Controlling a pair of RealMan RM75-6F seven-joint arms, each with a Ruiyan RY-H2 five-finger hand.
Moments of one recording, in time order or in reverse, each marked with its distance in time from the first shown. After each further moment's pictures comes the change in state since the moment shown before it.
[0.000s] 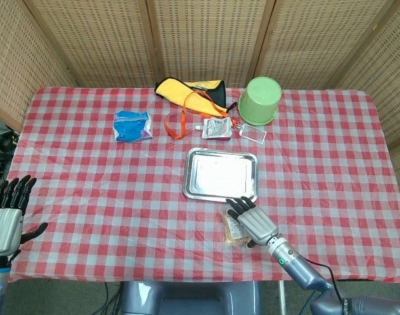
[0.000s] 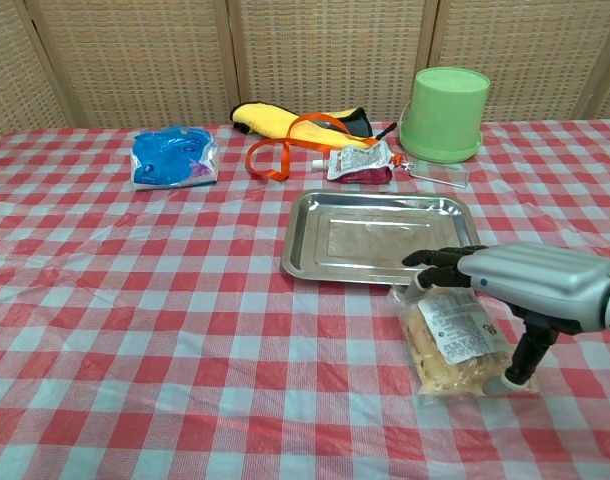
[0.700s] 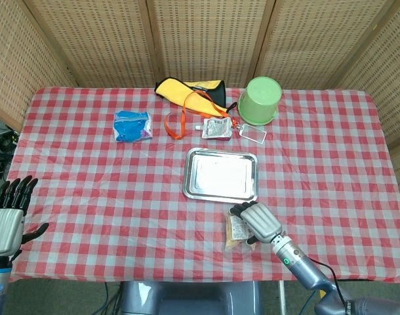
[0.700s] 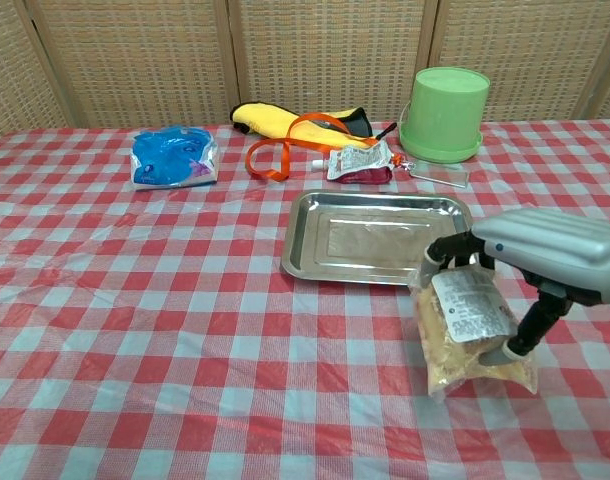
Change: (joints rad) left arm -0.001 -0.003 0.003 0.001 0.005 0.003 0.003; right arm -0.011 0.035 -0.002 -0.009 -0.090 0.113 0.077
